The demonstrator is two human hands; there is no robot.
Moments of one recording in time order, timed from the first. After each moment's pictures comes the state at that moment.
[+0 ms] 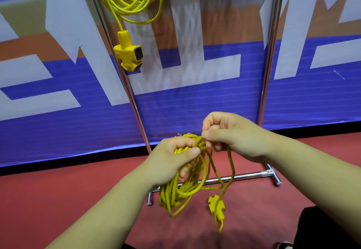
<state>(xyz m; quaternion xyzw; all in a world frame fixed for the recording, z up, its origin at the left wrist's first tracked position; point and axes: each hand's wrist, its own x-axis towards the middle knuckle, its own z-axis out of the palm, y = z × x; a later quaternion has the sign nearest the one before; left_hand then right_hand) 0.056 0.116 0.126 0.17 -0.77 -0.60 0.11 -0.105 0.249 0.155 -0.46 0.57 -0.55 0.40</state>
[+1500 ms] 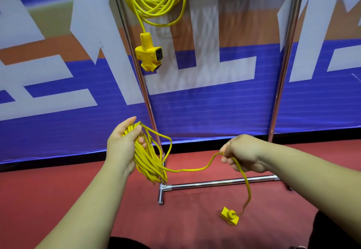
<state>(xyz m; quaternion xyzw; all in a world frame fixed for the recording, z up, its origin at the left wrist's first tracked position) 0.118 0.015 0.130 0.33 -0.49 -0.67 0.46 -0.098 0.214 0.104 -0.18 0.75 -0.44 0.45</state>
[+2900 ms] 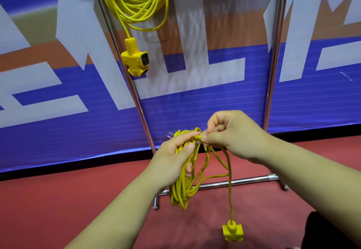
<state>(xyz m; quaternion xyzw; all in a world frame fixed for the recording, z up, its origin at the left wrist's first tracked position) 0.060 0.111 0.125 0.20 -0.78 -0.57 0.18 -0.090 0.239 0.166 -0.43 0.65 -0.57 0.28</state>
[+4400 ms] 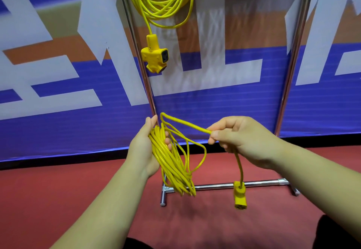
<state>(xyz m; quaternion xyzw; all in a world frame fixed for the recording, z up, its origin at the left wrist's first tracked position) 0.096 0.054 0.149 0.30 -0.42 -0.80 0.32 -0.070 0.222 0.160 -0.40 0.59 -0.59 0.37</state>
